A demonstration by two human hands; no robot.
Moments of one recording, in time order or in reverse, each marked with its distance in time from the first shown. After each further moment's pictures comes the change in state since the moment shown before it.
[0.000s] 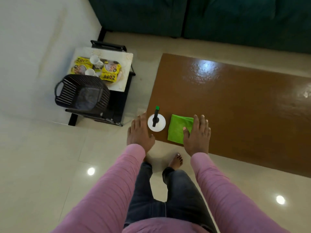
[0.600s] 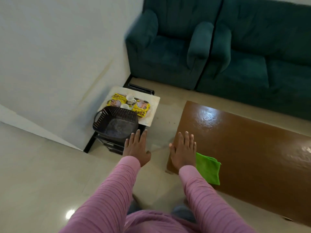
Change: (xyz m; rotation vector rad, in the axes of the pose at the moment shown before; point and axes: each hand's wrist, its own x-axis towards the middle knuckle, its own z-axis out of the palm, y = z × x) left_hand 0.009 -0.151 -0.132 0.132 0.079 0.055; right_hand -0.038 -0.217 0.018 -0.115 0.002 -0.217
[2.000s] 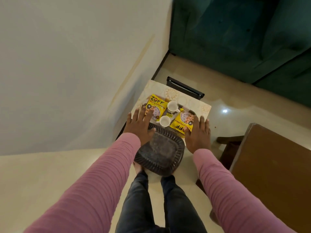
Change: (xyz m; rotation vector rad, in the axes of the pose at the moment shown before) left_hand 0.326 -0.238 -0.109 0.168 -0.136 -0.031; right_hand 0.316 -0.247 0.084 -0.007 -0.240 -0.039
